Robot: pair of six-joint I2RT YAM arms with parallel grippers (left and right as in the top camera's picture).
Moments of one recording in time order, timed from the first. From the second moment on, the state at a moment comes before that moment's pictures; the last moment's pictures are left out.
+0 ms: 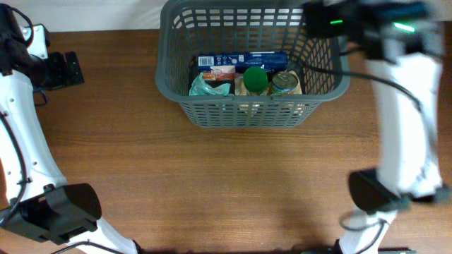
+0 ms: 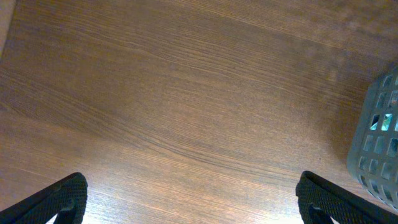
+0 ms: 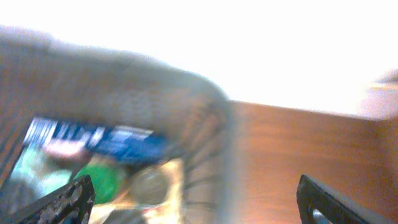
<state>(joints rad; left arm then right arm) 0.36 1.90 2.19 -1.39 0.03 0.09 0.15 1.97 2.72 -1.38 0.16 -0.05</state>
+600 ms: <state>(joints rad) 0.36 1.90 2.19 -1.39 0.03 0.09 -0.41 1.30 2.59 -1.46 -0.09 -0.05</state>
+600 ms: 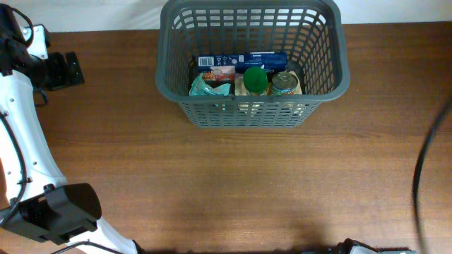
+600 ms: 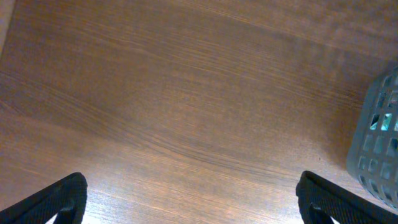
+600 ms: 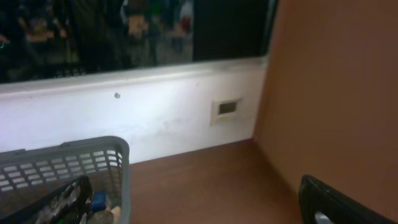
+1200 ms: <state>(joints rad) 0.36 1.90 2.19 -1.39 0.03 0.09 -0.41 0.94 1.65 -1.41 -0.10 0.16</state>
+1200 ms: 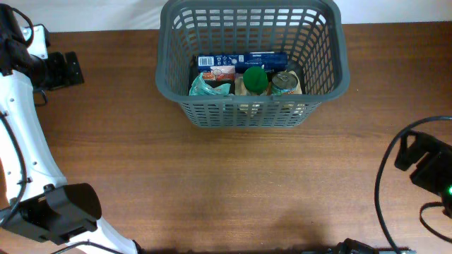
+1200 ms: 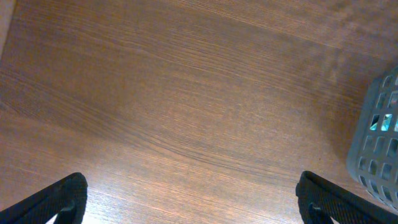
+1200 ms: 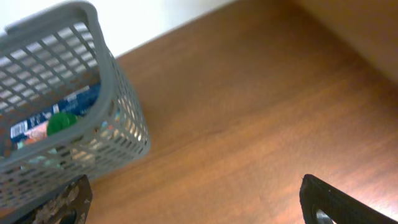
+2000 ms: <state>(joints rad) 0.36 1.90 2.19 -1.39 0.03 0.08 -0.07 0.10 0.30 -0.44 -0.03 0.10</state>
